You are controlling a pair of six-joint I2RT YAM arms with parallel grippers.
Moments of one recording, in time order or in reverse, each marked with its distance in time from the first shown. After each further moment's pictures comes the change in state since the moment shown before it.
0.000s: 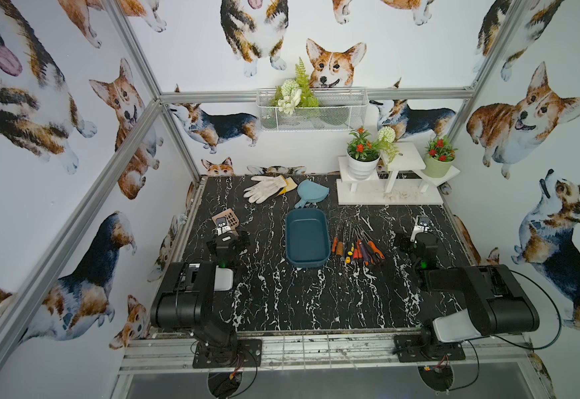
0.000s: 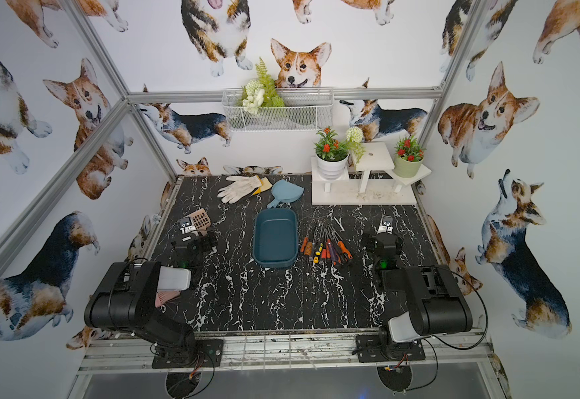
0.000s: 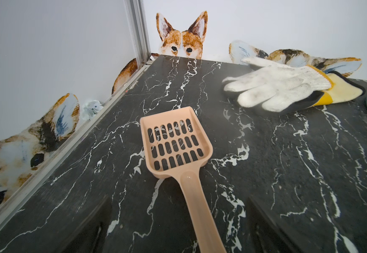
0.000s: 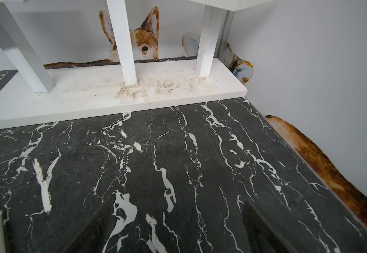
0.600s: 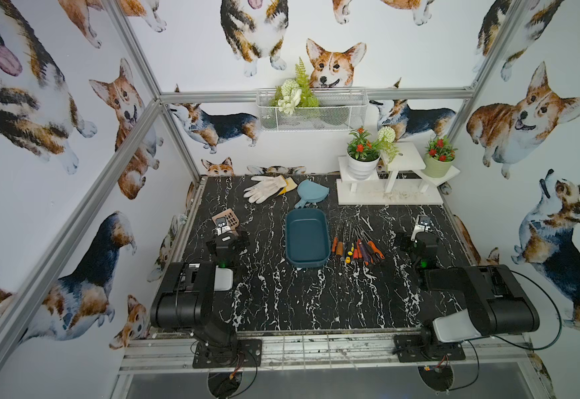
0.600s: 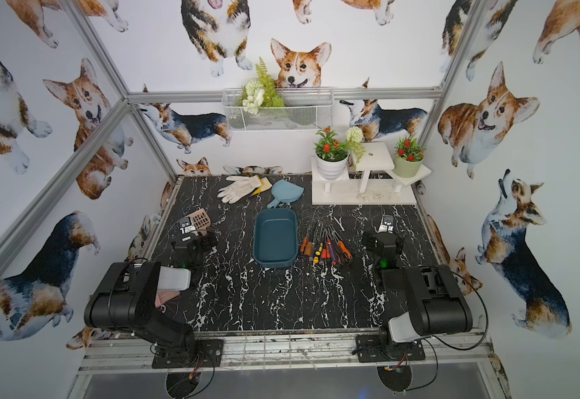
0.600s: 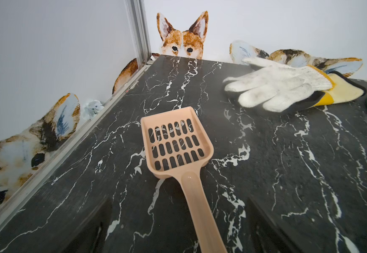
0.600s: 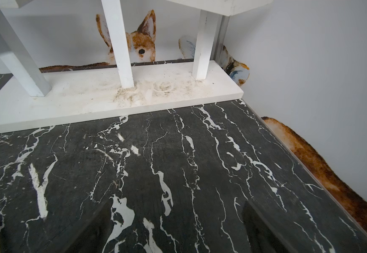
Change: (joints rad) left arm 0.004 0.000 0.000 0.000 0.000 0.000; right arm -0.002 -0.002 0.001 -0.002 0.011 0.003
